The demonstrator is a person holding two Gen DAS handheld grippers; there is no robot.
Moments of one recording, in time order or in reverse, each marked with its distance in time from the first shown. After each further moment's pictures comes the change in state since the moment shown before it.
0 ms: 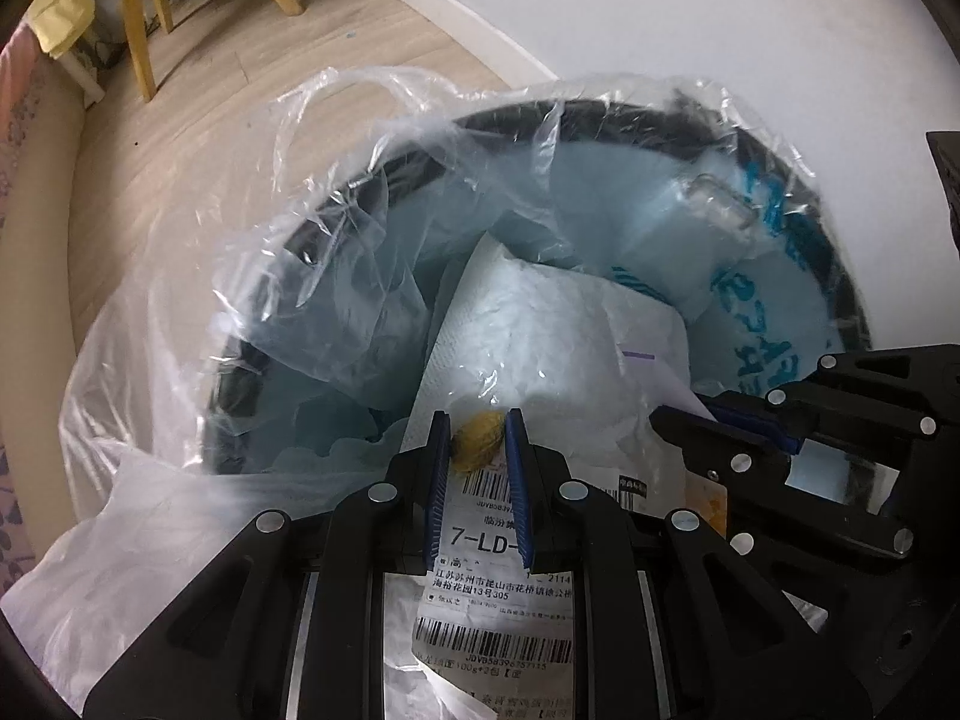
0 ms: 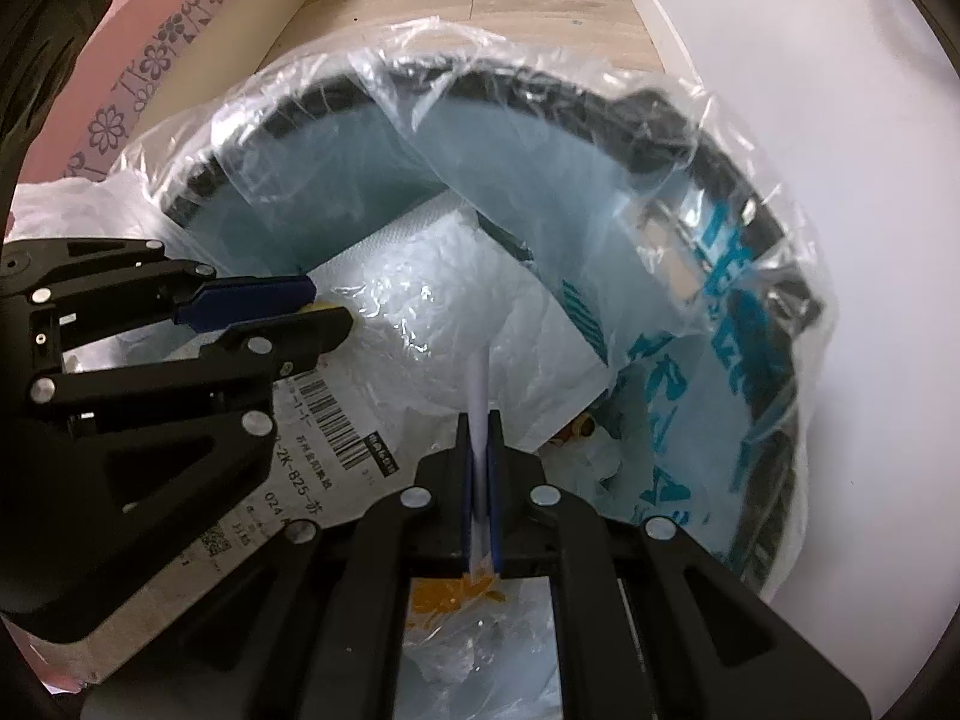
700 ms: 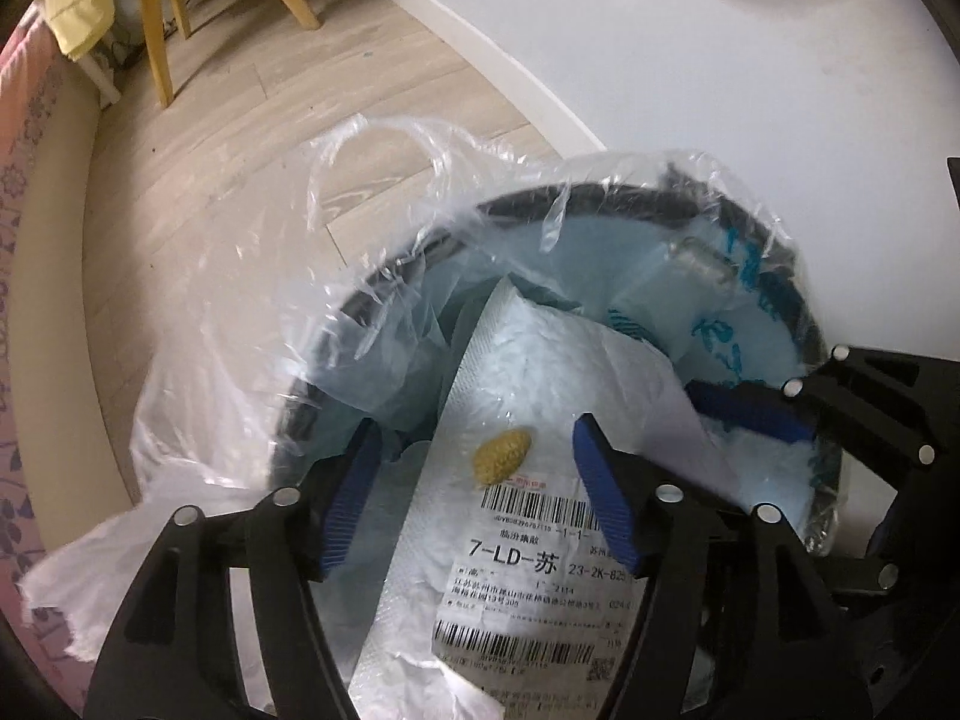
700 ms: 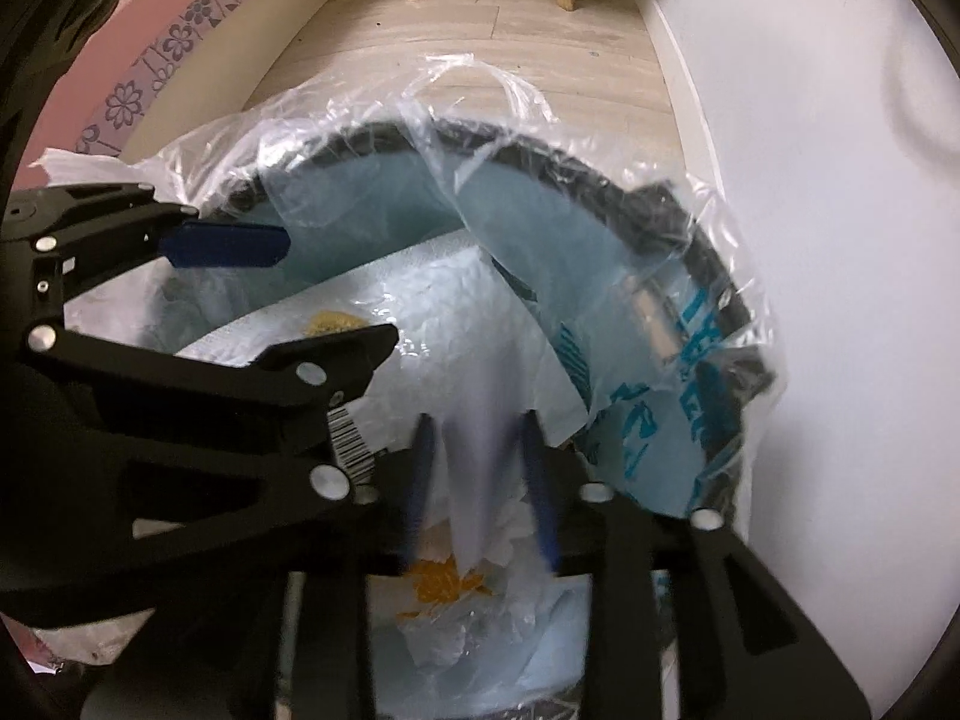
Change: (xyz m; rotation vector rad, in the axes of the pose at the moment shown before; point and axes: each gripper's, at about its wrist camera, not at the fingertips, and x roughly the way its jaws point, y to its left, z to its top) left arm -0.031 0.006 0.016 -0.026 -0.035 0.014; right arm -0.026 0.010 0.013 -0.094 -0.044 -0.045
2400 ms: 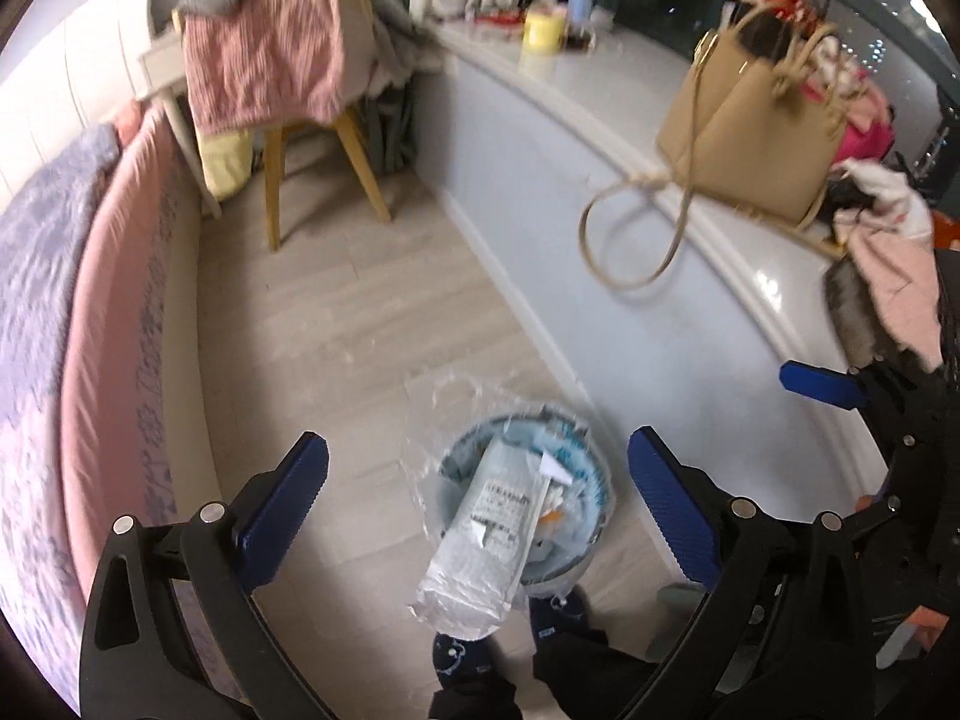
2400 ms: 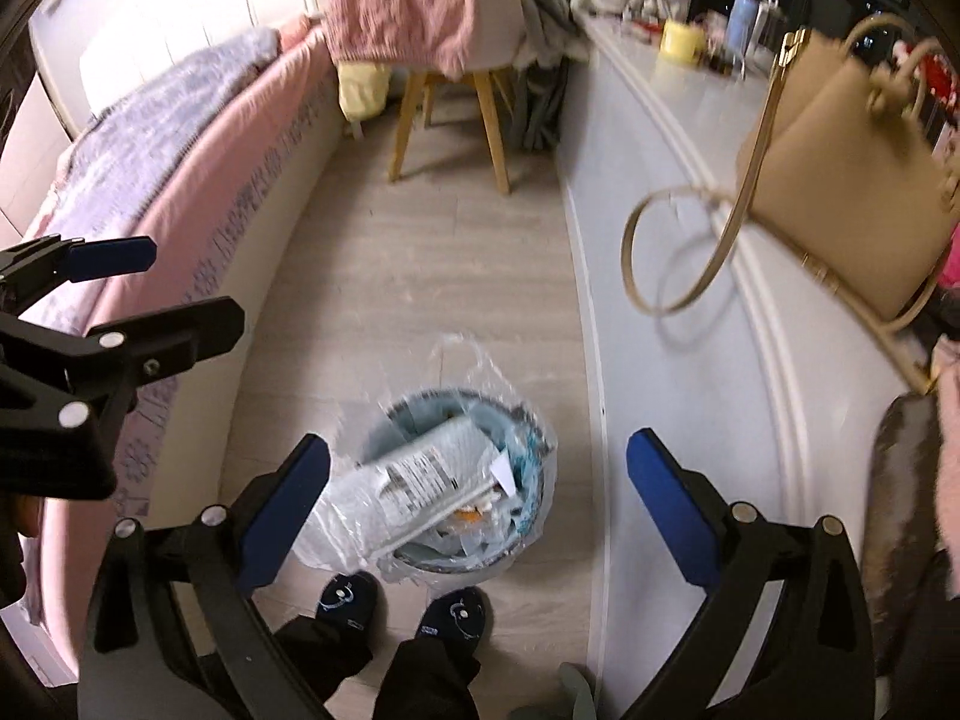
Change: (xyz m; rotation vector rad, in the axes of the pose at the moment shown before) left arm -0.404 0.014 -0.014 -0.091 -0.353 0.014; right arm -0.374 0.055 0.017 0.066 -0.306 -0.112
